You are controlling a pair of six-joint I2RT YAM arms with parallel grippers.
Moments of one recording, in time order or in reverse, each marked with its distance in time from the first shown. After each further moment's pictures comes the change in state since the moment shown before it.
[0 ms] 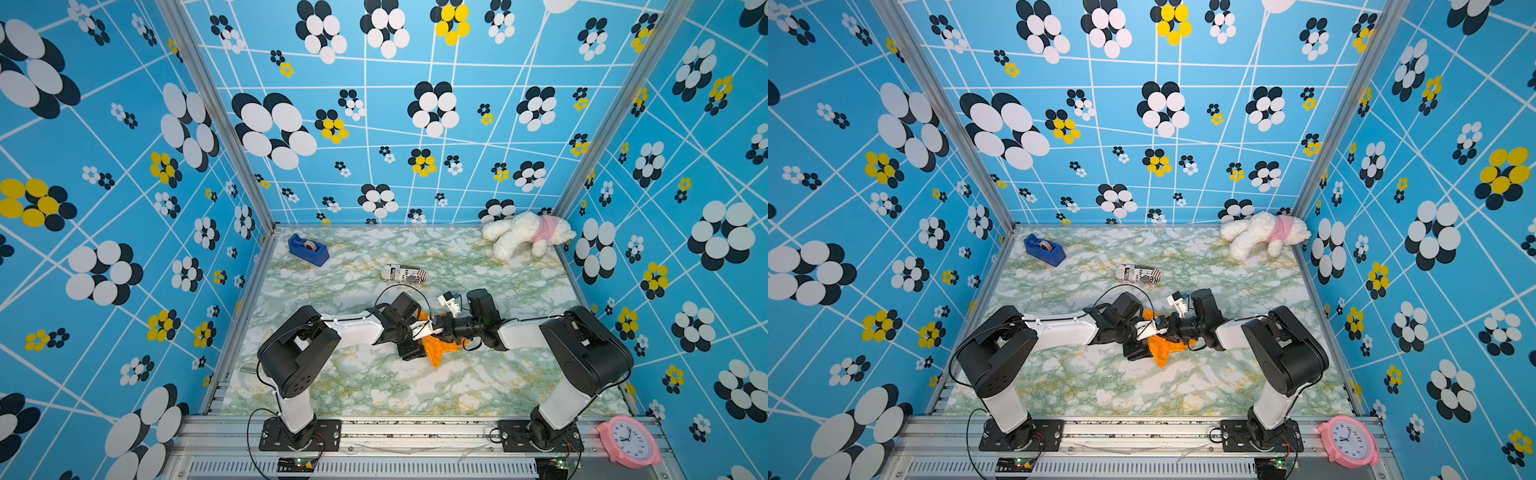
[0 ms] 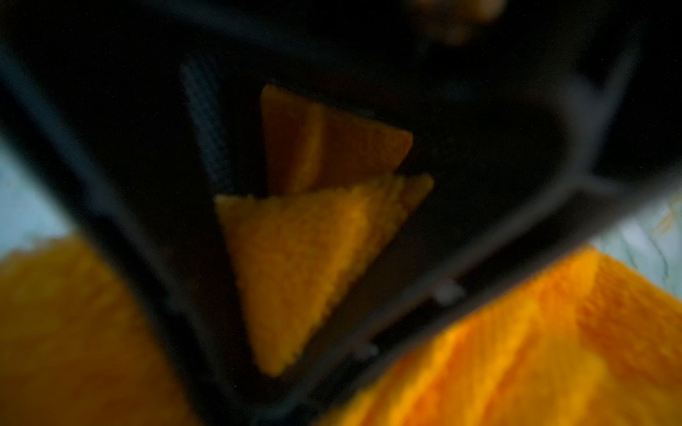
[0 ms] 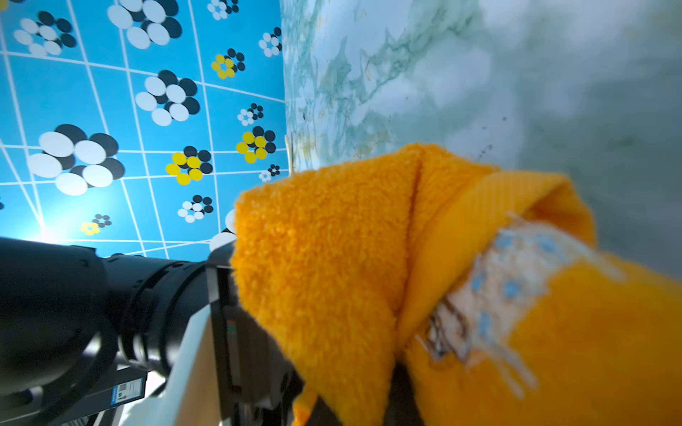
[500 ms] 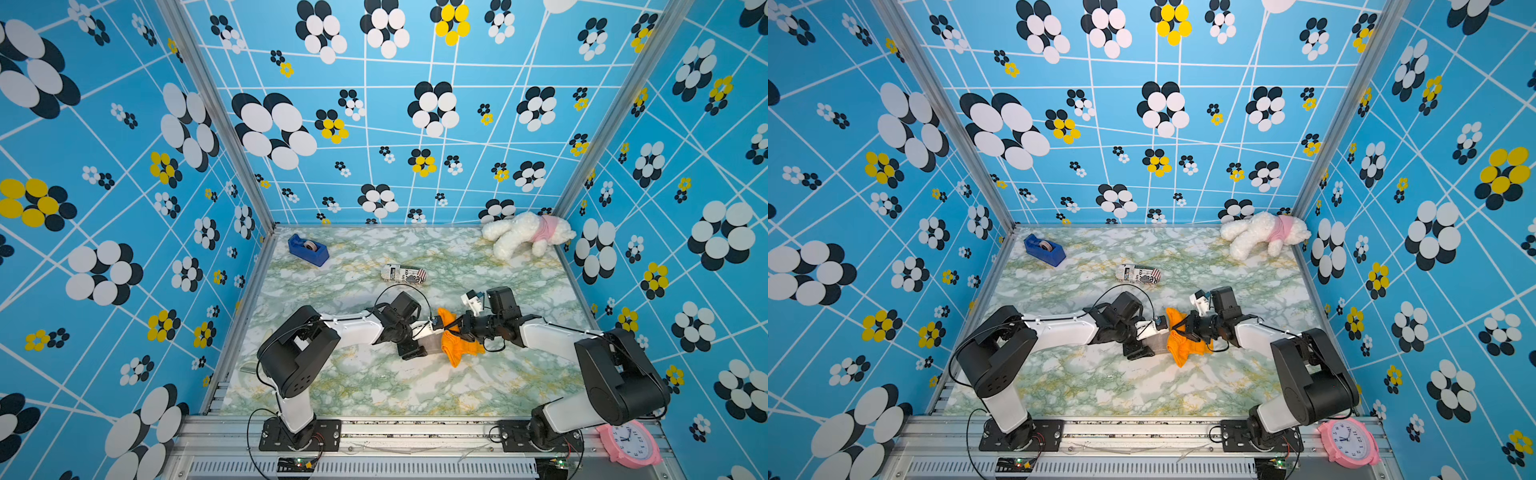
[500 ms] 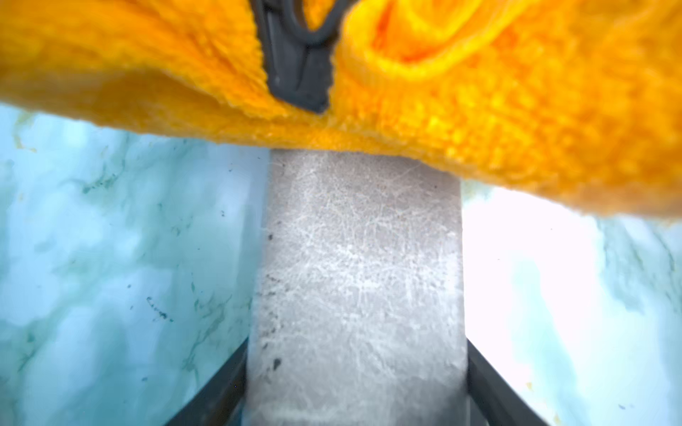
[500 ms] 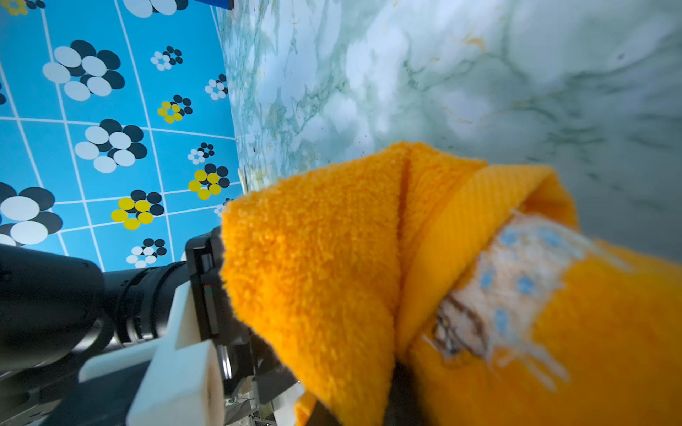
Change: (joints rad) left arm 0.005 0.000 0.001 0.001 0.005 0.037; right arm -0.151 -0.238 0.023 -0.530 0.129 -0.245
